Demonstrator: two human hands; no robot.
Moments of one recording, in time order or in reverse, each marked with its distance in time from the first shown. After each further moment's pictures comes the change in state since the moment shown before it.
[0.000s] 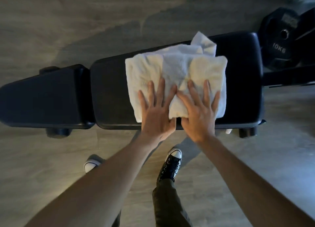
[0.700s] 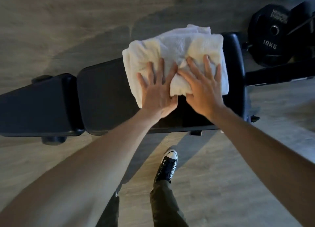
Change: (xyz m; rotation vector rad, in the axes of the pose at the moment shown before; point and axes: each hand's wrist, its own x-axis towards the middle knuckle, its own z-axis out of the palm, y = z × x) left_hand 0.086 0.038 -0.028 0.010 -0.039 -0.004; right_hand 0.073 0.074 -0.035 -0.088 -0.051 -0.116
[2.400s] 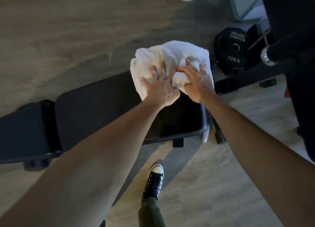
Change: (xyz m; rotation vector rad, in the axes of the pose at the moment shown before) left_hand 0.074 0.132 -0.042 -0.001 -0.252 -0.050; right_hand 0.014 0.113 -0.051 0.365 -0.169 0.291
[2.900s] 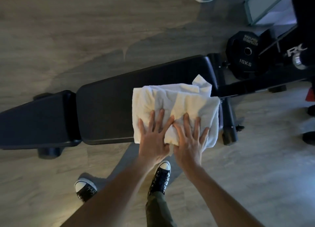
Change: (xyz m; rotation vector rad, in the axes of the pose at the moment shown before) left_hand -0.150 -0.102 0.133 0.077 0.187 0.123; right_hand -0.176 -0.076 0.143 -0.132 0.147 0.063
